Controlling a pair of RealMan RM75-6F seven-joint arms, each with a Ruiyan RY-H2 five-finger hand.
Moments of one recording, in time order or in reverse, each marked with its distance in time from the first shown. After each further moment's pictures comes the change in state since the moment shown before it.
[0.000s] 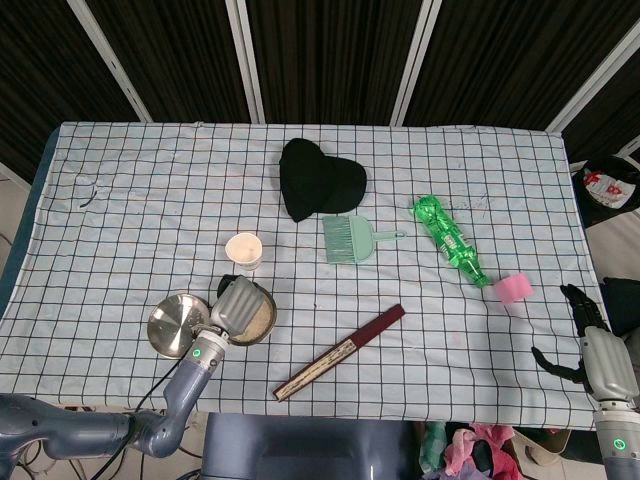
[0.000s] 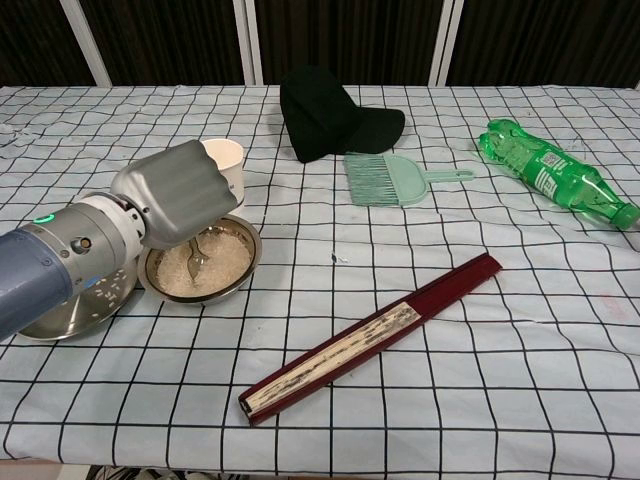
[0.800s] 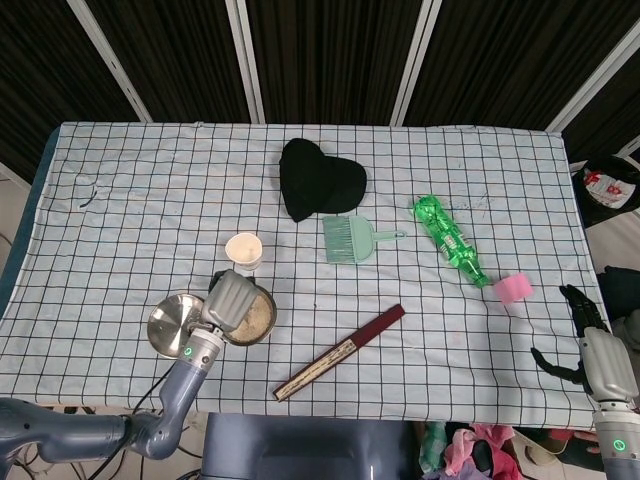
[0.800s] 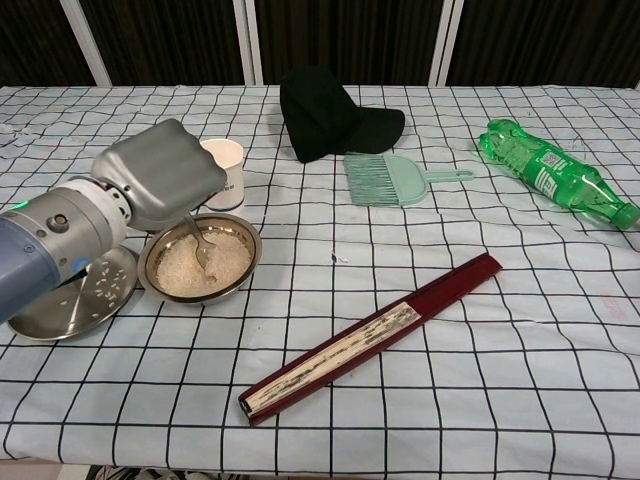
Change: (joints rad) left arm 0.032 0.020 -0.024 -0.029 0.020 0.060 -0.176; right arm -0.002 0.000 -0.002 -0.001 -0.006 0.003 0.000
